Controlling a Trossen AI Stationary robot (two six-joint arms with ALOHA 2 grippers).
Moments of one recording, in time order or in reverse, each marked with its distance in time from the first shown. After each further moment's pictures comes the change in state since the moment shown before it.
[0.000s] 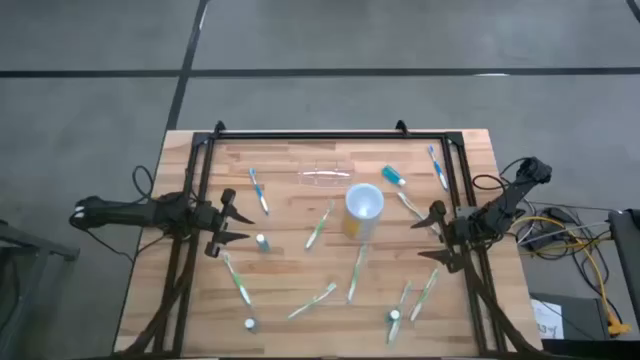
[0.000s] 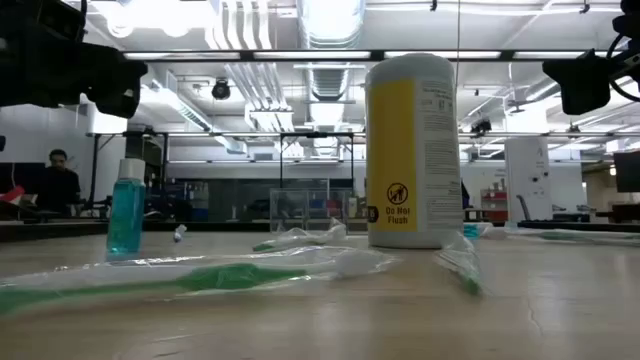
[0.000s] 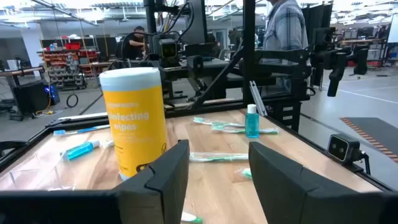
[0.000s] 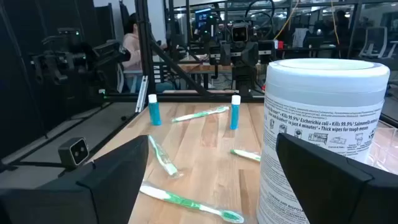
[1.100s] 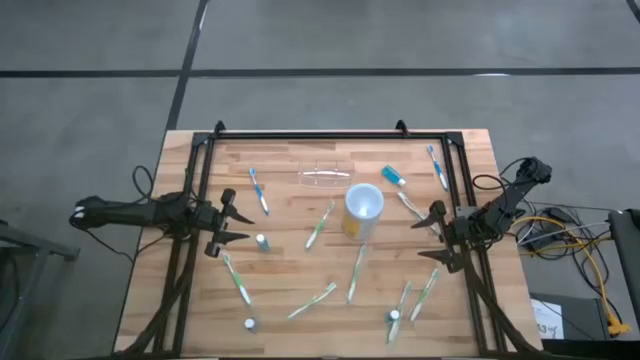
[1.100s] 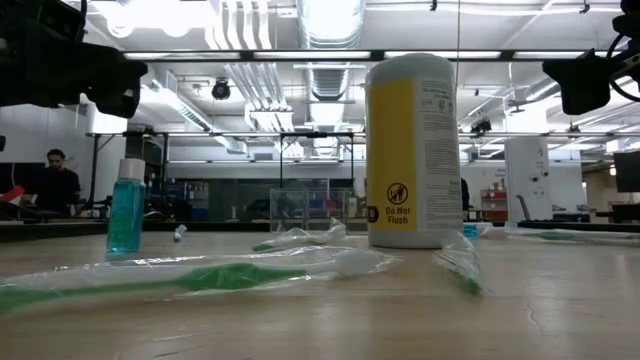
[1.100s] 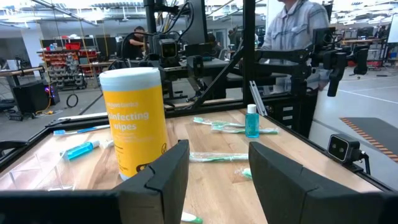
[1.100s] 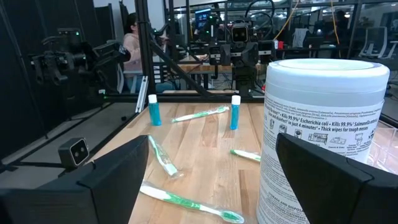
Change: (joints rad) left arm 0.000 0.000 0.000 0.000 0.000 0.000; right arm 0.000 -0.001 0.000 0.000 0.000 0.000
